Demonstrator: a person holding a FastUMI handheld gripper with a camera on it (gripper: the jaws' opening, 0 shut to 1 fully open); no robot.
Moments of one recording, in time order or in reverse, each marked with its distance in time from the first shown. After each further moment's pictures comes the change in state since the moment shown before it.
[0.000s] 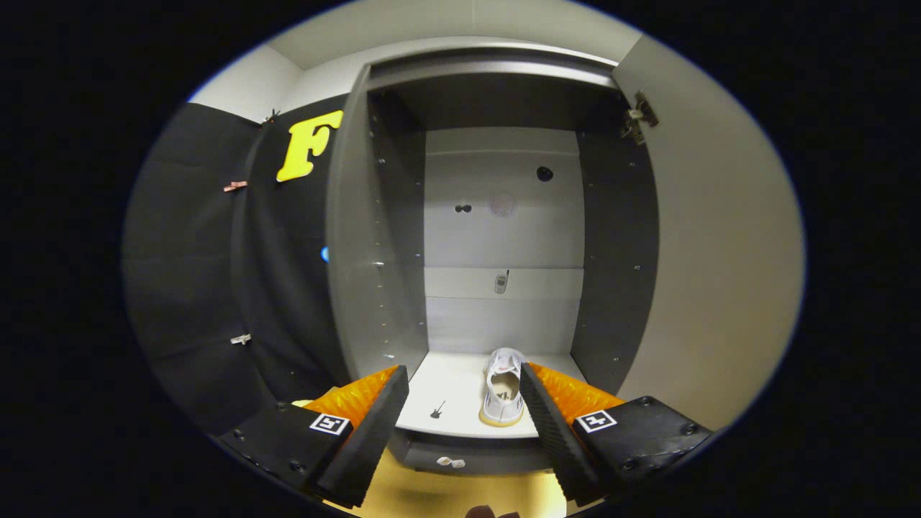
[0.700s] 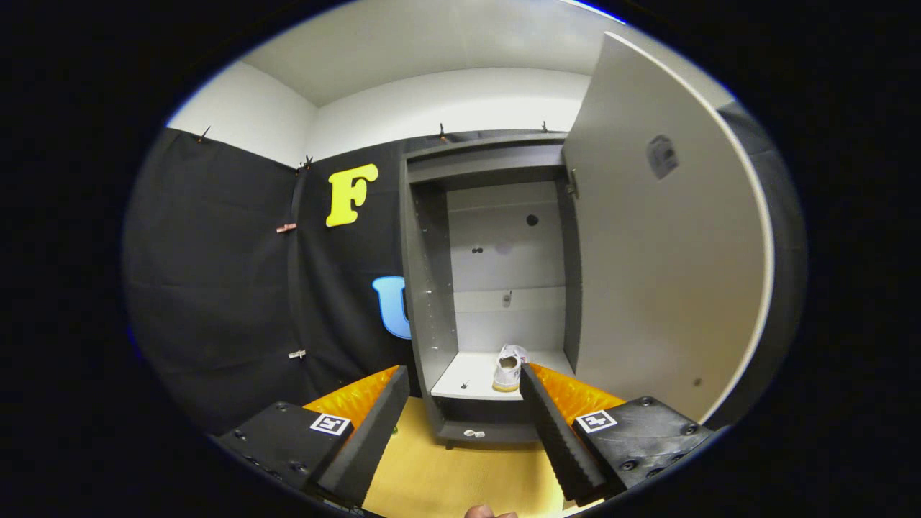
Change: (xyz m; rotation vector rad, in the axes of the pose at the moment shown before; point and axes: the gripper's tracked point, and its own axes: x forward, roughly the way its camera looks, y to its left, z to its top) arm -0.217 -0.024 0.039 0.071 -0.105 0.079
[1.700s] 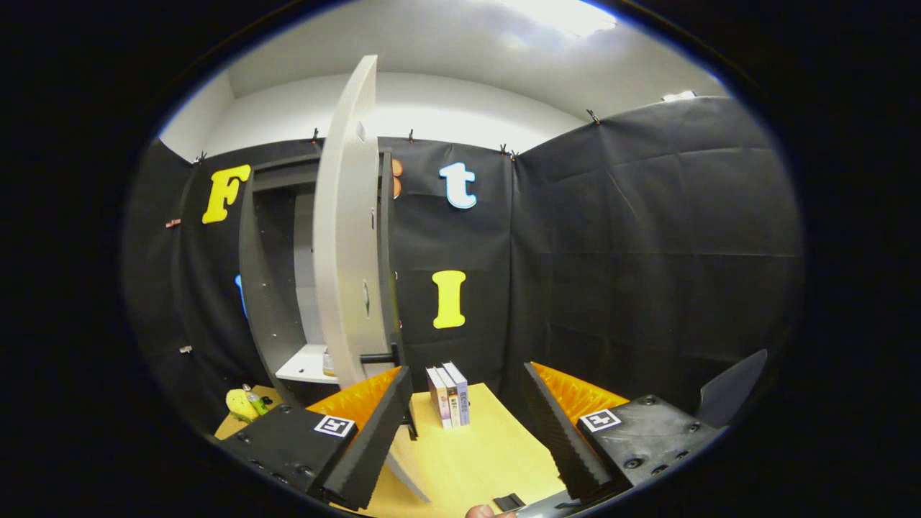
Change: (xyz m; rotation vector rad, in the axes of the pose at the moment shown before) arm -0.090 -0.234 -0.016 -0.069 0.017 -0.496
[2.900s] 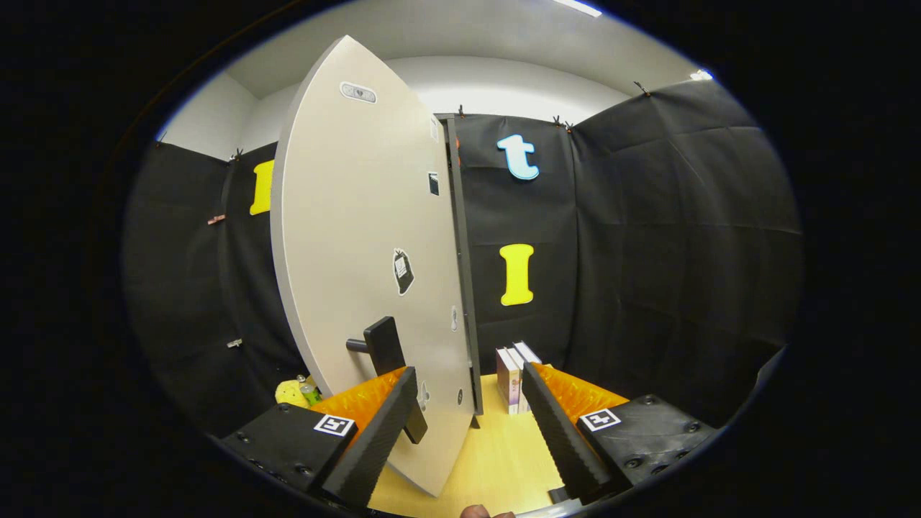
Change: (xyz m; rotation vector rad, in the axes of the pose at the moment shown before) arm 0.005 0.123 -0.037 0.064 0.085 0.232
